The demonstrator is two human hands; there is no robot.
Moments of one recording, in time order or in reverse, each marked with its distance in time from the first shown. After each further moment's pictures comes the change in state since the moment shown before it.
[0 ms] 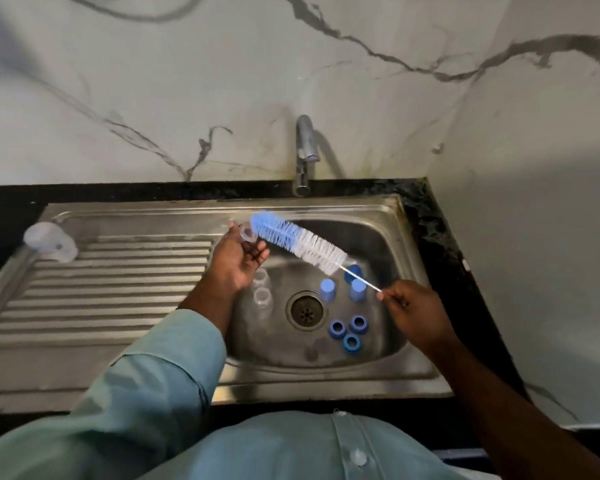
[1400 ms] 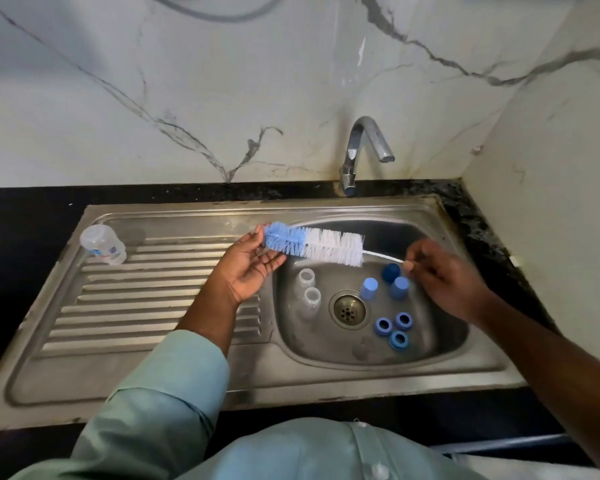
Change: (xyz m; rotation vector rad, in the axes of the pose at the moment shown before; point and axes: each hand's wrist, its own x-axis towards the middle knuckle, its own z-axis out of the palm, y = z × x) left_hand 0.004 0.073 -0.105 -0.032 -0.373 -0.073; right_hand 0.031 -0.124 0.012 0.143 -0.164 -0.001
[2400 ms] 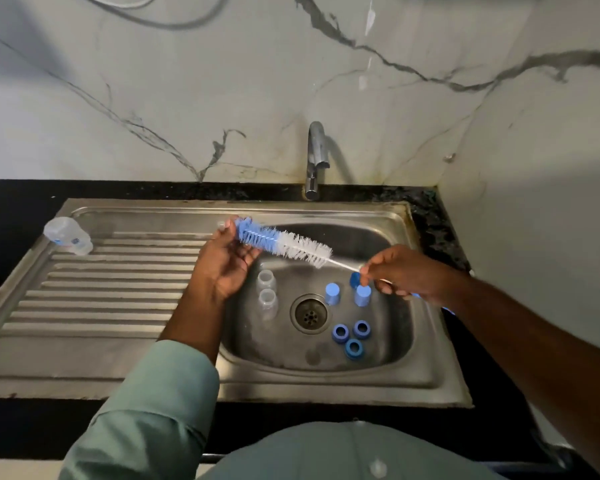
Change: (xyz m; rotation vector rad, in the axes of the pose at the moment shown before) left_hand 0.001 -0.055 0.084 -0.117 0.104 0.218; right_hand 0.039 0.051 -0.072 0.271 -0.535 0.343
